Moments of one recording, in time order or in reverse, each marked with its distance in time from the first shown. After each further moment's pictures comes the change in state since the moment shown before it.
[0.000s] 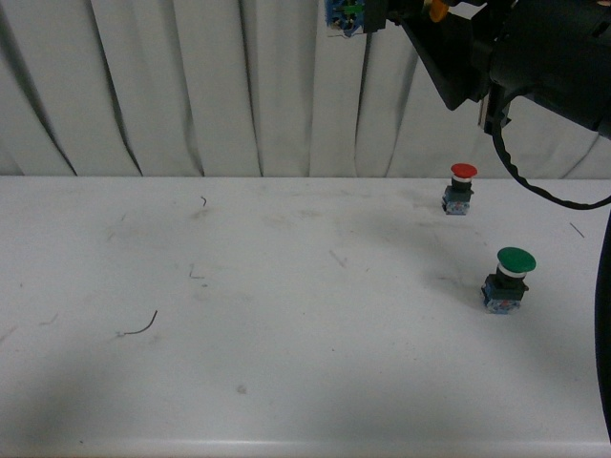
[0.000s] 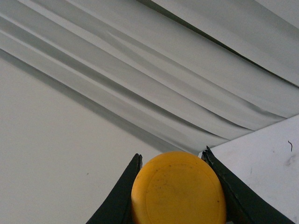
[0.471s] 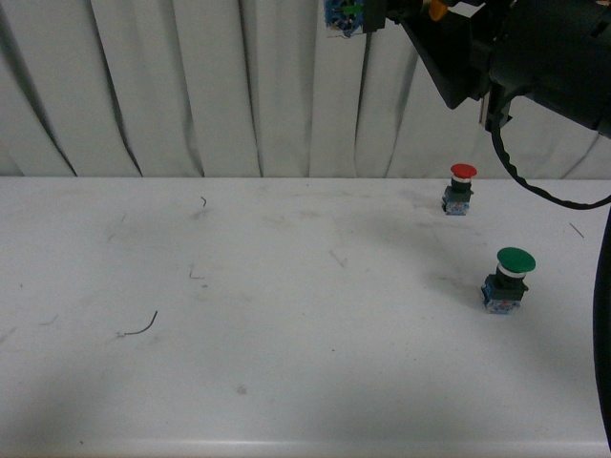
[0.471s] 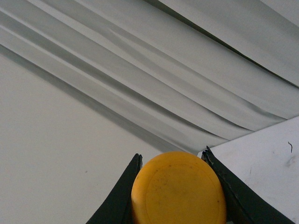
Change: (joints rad) left arm 0.000 -0.224 -0.059 -0.151 0.000 0.000; right arm 0.008 -0.002 0.000 0.000 0.001 -0.020
